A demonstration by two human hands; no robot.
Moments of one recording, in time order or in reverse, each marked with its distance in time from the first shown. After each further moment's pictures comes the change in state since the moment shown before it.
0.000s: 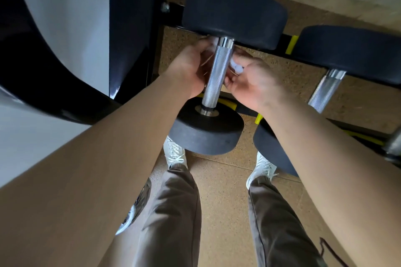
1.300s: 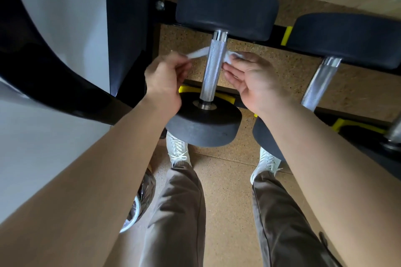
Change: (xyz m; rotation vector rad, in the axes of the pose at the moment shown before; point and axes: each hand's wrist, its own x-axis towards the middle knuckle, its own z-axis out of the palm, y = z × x) left_hand -0.032 -0.022 -0.035 -0.054 0.324 0.291; right_hand -0.016 0.010 -0.017 -0.058 0.096 -0.189
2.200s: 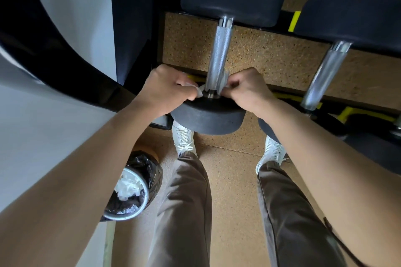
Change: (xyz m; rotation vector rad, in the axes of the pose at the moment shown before) left_hand -0.028 0.014 -0.048 1.154 -0.392 0.280; right_hand -0.013 0.030 -0.014 -1.275 -0.178 -0.239
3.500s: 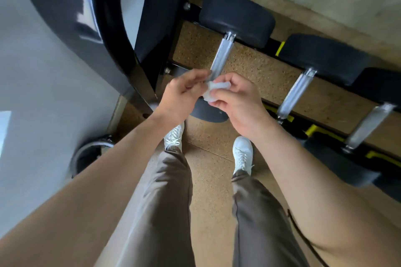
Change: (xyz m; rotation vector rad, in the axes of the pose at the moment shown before) left_hand -0.068 0.017 0.041 -0.465 0.206 0.166; right_hand -0.095 -0.043 -0.016 0.890 -0.108 -0.047
